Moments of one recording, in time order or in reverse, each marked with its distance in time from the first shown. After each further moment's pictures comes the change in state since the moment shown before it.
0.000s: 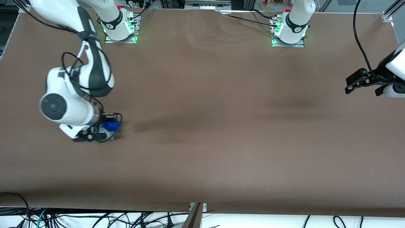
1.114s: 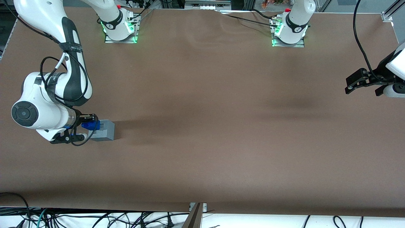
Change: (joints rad) arm -0.060 0.035 -0.053 -0.025 0.000 0.015 -0.110
